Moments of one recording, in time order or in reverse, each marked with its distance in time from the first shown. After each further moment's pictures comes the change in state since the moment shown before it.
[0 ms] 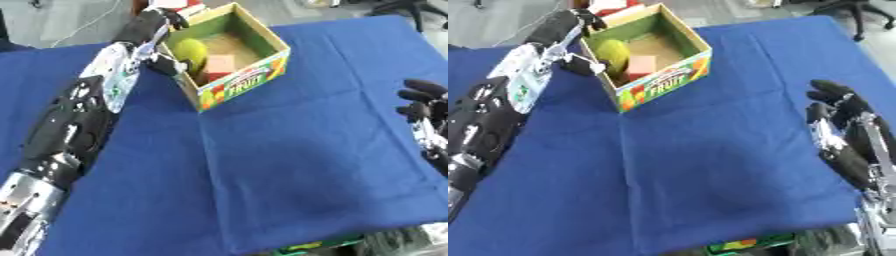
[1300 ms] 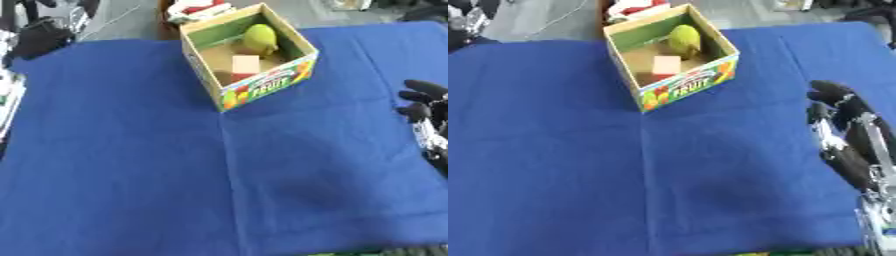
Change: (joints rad) left arm 0.620 0.213 0.217 -0.911 0.829 0.113 0.288; right arm -0.009 0.000 -0.007 -0.001 0.000 0.003 -0.003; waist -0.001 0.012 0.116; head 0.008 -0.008
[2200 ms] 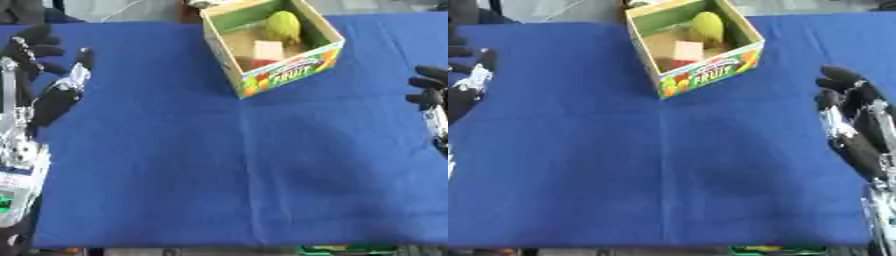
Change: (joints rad) left arm 0.231 -0.213 0.044 -0.069 -0.062 -0.008 0.033; right arm -0.010 0.008 0.013 -0.001 -0.010 0.007 0.013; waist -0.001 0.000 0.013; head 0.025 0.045
